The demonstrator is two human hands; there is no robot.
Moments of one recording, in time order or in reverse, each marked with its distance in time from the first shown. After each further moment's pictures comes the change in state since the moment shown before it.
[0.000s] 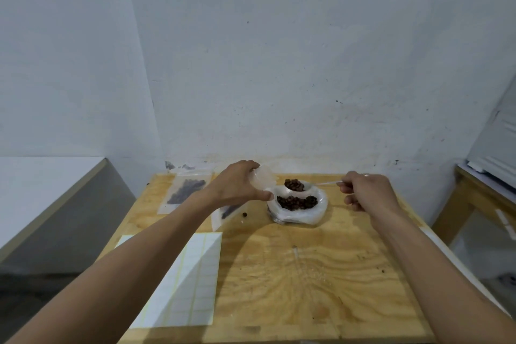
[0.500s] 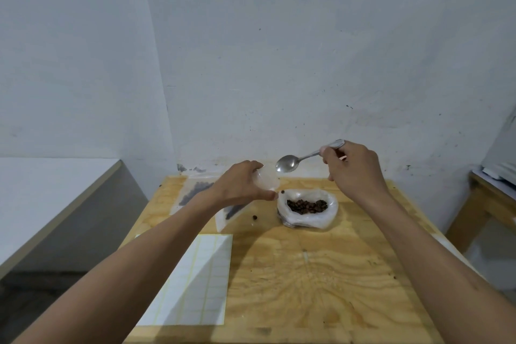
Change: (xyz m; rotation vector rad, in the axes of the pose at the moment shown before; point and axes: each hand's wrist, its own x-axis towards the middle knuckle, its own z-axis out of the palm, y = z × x) left_hand -0.008 -0.001 -0.015 -0.029 0.039 -0.019; right_hand -0.026 -0.056 0.032 -0.329 -0.025 -0.637
